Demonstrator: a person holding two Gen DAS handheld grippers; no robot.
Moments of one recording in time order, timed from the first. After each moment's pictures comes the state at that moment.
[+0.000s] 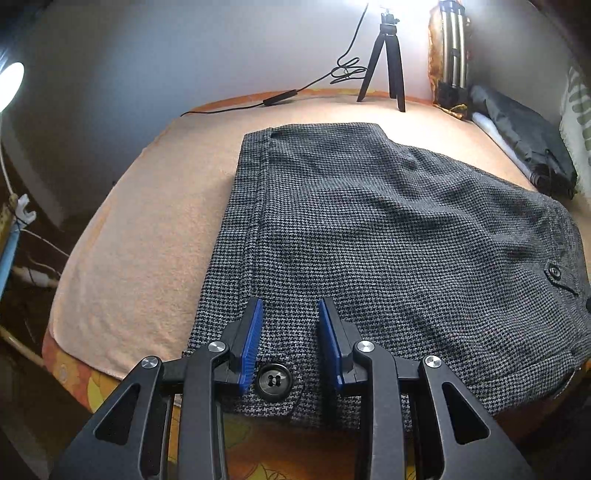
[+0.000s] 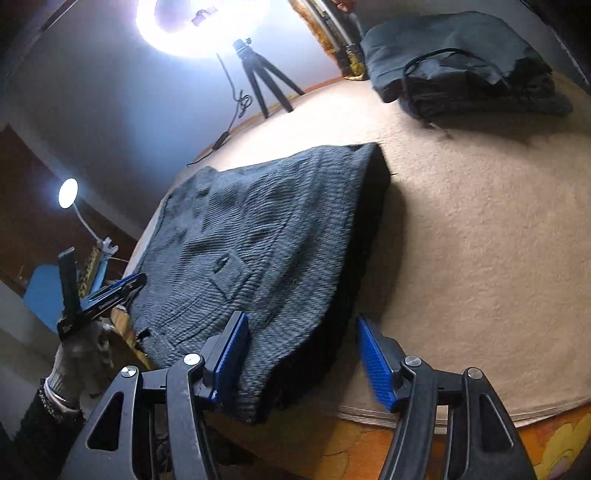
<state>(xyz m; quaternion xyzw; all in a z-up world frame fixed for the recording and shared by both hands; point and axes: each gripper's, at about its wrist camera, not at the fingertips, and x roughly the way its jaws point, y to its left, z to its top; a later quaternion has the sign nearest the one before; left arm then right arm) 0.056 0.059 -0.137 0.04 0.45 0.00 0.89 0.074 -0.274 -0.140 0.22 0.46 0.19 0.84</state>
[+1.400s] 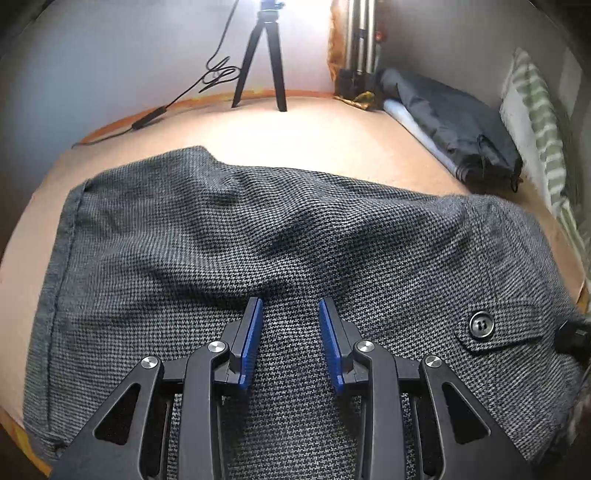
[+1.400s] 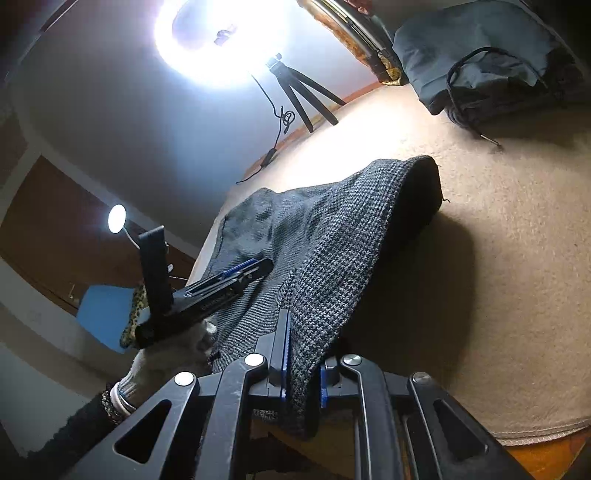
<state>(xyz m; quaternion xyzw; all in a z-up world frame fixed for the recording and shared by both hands) 0.108 -0.061 -0.142 0.04 0.45 -0.14 0.88 0.077 -0.277 -0.124 0.30 0.43 0.27 0.81</state>
